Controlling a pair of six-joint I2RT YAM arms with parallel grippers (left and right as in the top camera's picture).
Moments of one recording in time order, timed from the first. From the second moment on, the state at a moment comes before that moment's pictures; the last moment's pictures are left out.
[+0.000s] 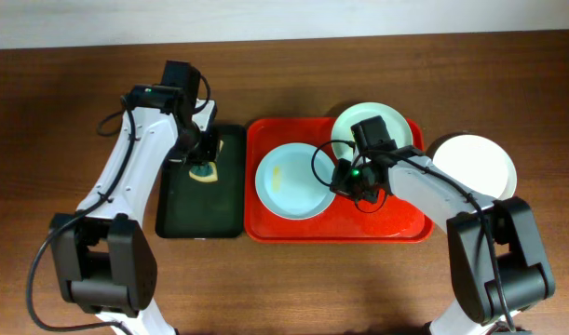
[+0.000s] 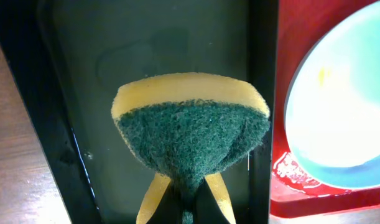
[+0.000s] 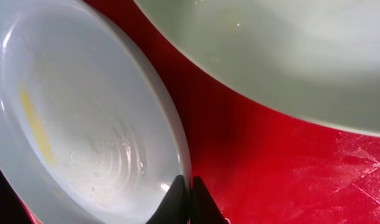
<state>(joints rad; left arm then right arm) -0.15 1.89 1.61 -1.15 0.08 -0.04 0.28 1.80 1.04 -0.50 -0.32 0.63</state>
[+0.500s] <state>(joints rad) -0.35 1.95 1.61 -1.03 0.16 -0.17 0.33 1.80 1.04 -0.50 -0.26 0.63</state>
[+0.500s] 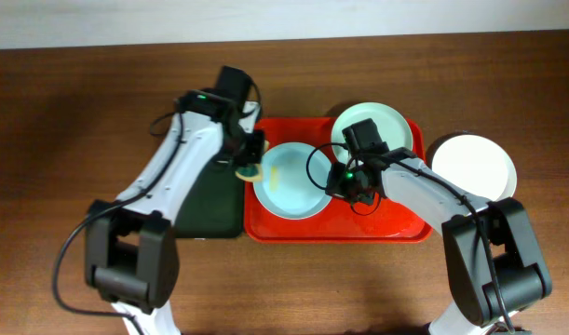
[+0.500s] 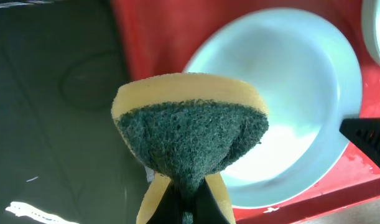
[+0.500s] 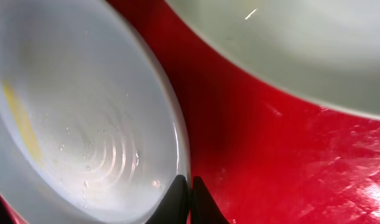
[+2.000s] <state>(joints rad) -0.47 2.07 1.60 -0.86 0.17 -0.25 0.33 1.80 1.04 -0.54 -0.25 0.56</state>
